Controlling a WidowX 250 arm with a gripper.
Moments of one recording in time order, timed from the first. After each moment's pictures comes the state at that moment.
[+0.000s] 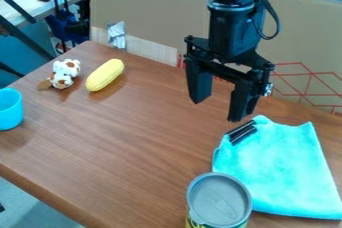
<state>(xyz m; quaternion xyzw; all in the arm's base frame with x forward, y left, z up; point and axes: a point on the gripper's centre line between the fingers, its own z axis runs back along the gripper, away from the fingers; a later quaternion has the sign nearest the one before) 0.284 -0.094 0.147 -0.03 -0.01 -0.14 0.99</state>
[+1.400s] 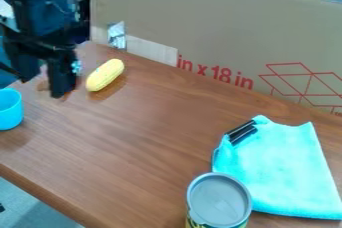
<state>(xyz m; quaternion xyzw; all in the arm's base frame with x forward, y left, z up) 0.217 0.099 0.148 0.03 -0.03 0.01 1.00</state>
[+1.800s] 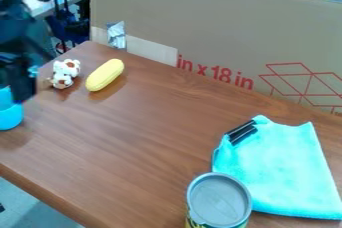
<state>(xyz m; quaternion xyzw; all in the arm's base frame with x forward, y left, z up) 0.199 0.148 0.132 0.01 -0.02 0.04 1.00</state>
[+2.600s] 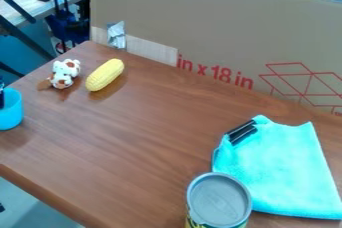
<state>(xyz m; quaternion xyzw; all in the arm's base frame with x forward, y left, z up) 0.195 0.209 0.094 0.04 0.01 0.06 1.00</state>
